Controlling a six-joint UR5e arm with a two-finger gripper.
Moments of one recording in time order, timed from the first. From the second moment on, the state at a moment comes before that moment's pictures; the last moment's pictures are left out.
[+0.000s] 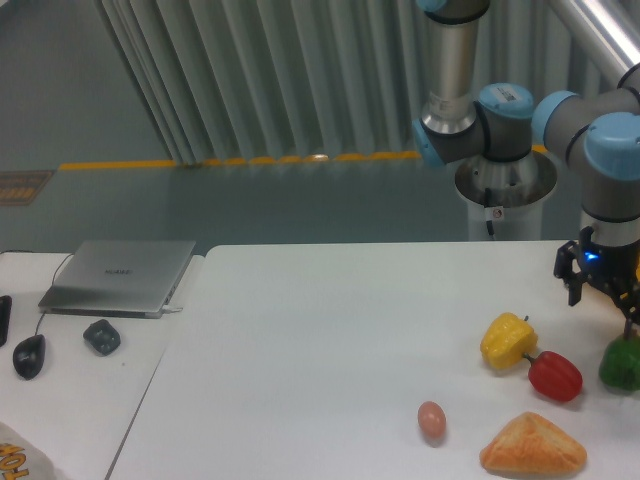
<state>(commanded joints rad) 2.44 -1.90 -1.49 -1.17 1.56 1.13</state>
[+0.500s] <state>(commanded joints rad) 2.33 -2.05 -1.40 -1.09 1.74 1.30</state>
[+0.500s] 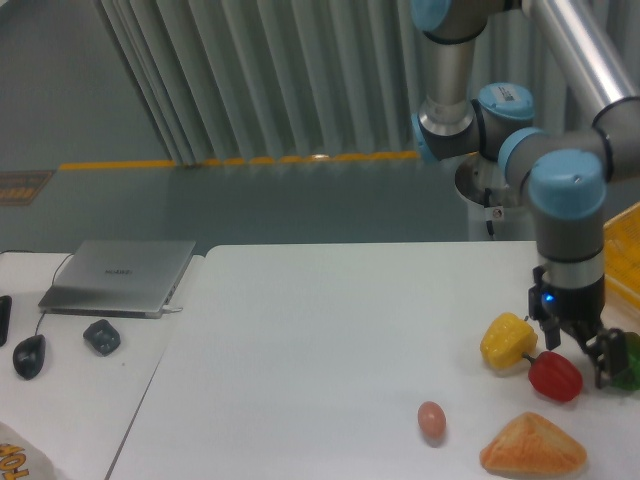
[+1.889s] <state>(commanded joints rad) 2.22 -2.18 -1.37 -1.04 1.89 1.11</state>
